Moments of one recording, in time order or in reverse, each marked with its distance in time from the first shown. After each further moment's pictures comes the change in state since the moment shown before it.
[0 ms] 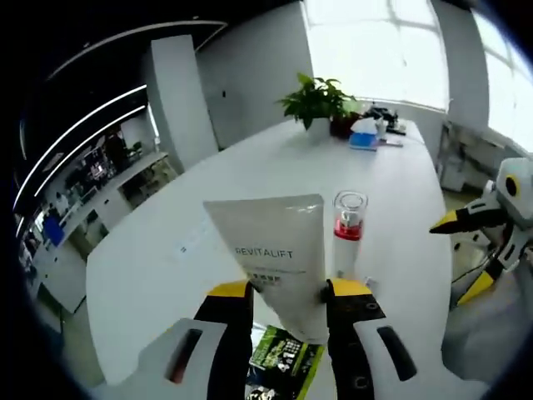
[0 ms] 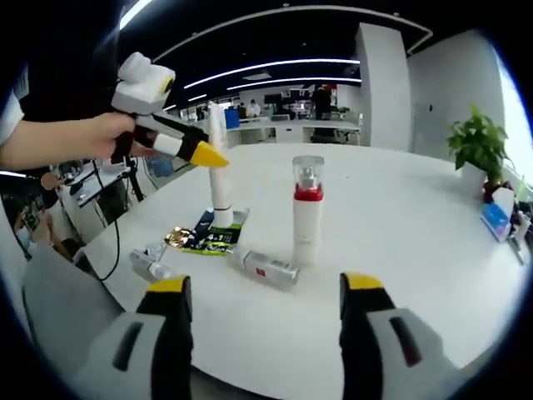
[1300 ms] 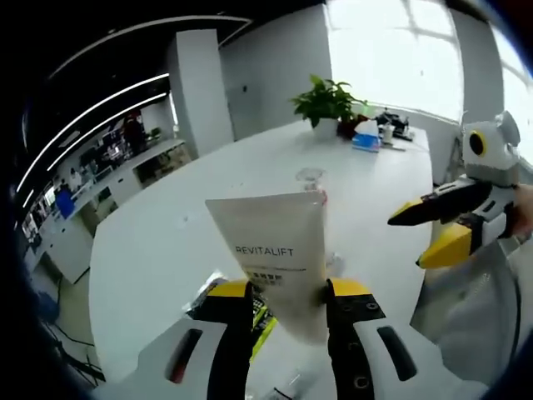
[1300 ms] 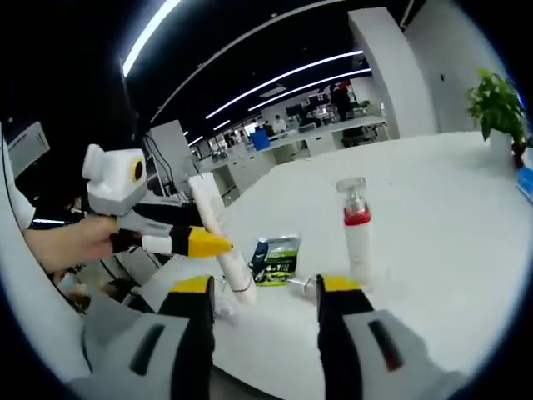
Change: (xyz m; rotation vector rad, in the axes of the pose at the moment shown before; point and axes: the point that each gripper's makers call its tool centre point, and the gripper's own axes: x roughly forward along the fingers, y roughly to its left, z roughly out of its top) left arm -0.050 -0.050 -0.039 -0.073 0.006 0.067; right arm -0.009 0.061 0.073 0.165 -0.173 0.296
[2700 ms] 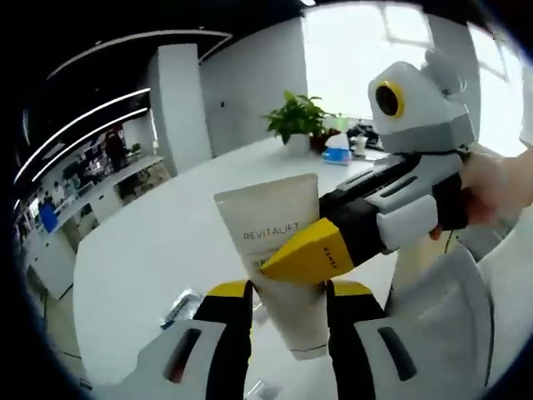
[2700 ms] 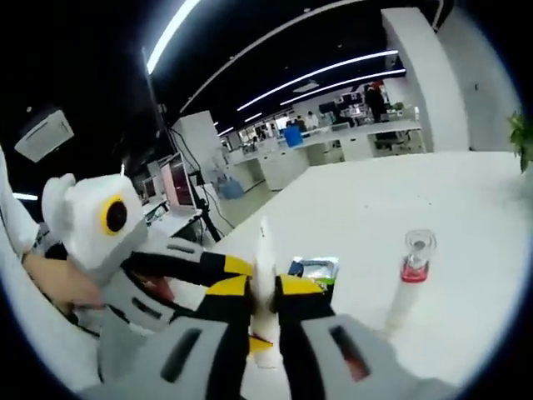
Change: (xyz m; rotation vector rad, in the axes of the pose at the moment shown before) left arm -0.016 -0.051 0.013 -0.053 -0.082 -0.208; right arm 0.037 0.030 0.023 -0.114 0.093 0.176
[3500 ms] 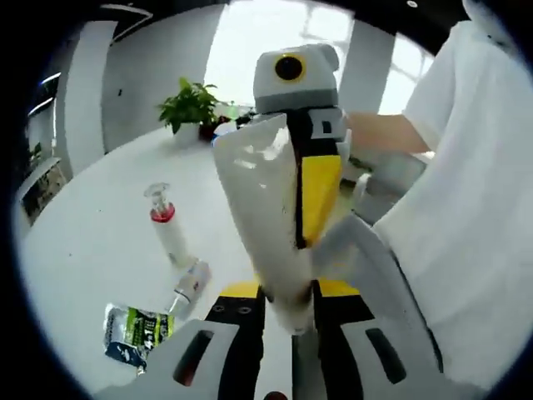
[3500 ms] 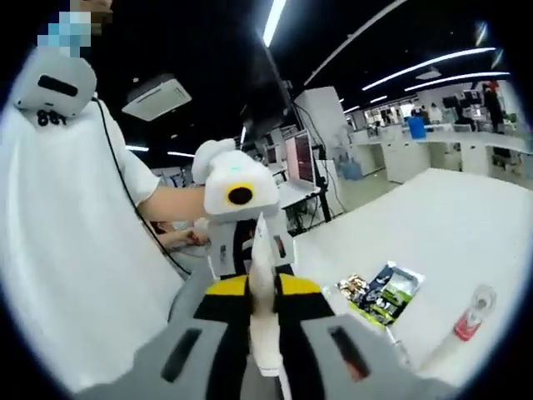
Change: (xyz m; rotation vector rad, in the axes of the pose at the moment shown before) left arm -0.034 -0.059 -0.027 0.227 0.202 -0.544; right arm -0.037 0.068 0.005 -0.164 0.109 0.610
